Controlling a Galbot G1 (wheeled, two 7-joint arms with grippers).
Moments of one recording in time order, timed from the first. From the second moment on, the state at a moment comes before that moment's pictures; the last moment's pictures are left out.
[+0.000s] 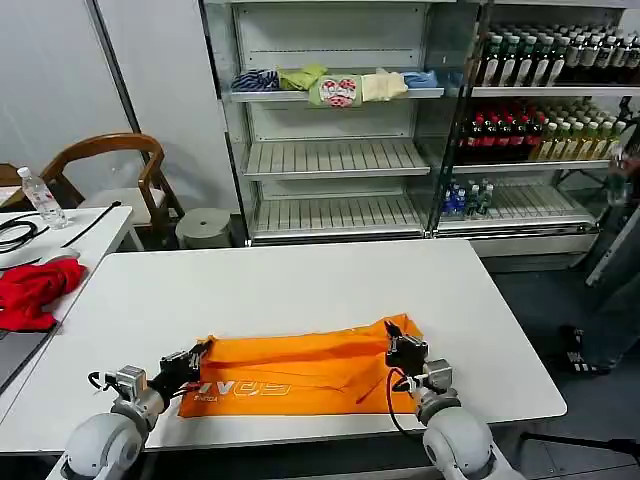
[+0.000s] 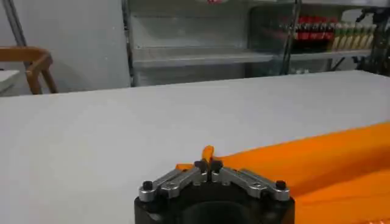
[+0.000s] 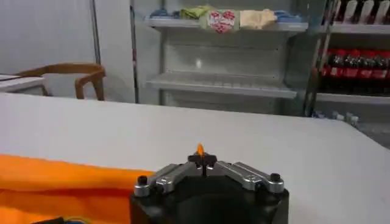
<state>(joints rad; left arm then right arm) 1.29 -0.95 -0.47 -1.78 -0.57 0.34 0.11 -1.18 1.18 0.22 1.89 0.33 -0.33 0.16</state>
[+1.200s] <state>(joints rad) 1.31 -0.94 -0.47 -1.78 -0.54 0.34 0.10 -1.25 1.16 0.21 1.92 0.29 -0.34 0.17</state>
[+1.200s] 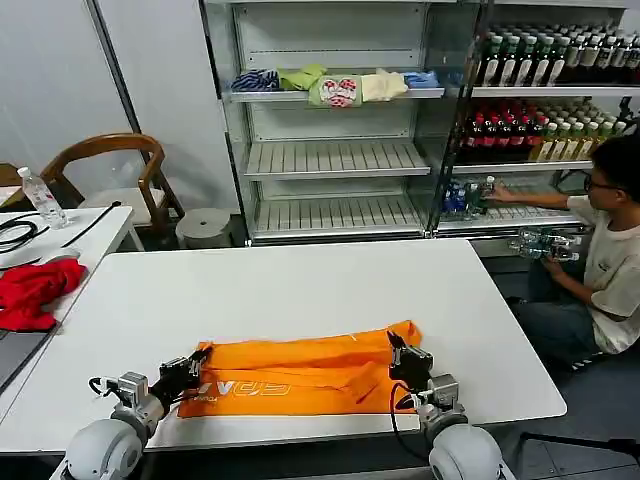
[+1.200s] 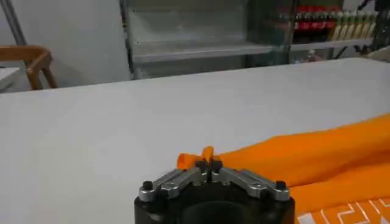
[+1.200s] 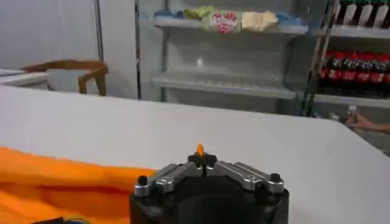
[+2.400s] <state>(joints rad) 1.36 -0.98 -0.40 -1.92 -0.67 0.39 -0.31 -1.49 1.20 0.35 2.09 0.22 -0.32 0.21</state>
